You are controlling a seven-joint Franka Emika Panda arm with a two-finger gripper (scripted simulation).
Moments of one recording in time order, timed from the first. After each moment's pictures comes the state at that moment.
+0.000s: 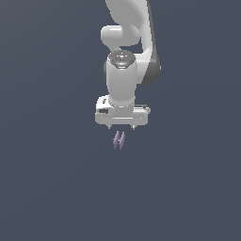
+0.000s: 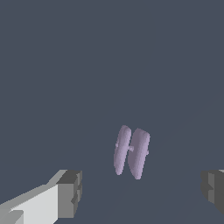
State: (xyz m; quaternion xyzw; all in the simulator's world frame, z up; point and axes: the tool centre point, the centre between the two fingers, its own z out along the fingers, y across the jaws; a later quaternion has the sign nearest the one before) arm 0.000 0.004 0.180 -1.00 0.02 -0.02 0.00
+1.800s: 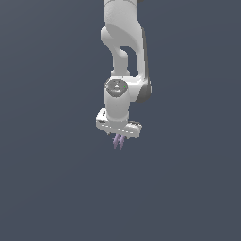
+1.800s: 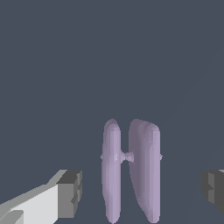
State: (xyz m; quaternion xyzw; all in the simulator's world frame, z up) arm -0.016 -0.011 0.088 -0.99 0.14 0.00 0.00
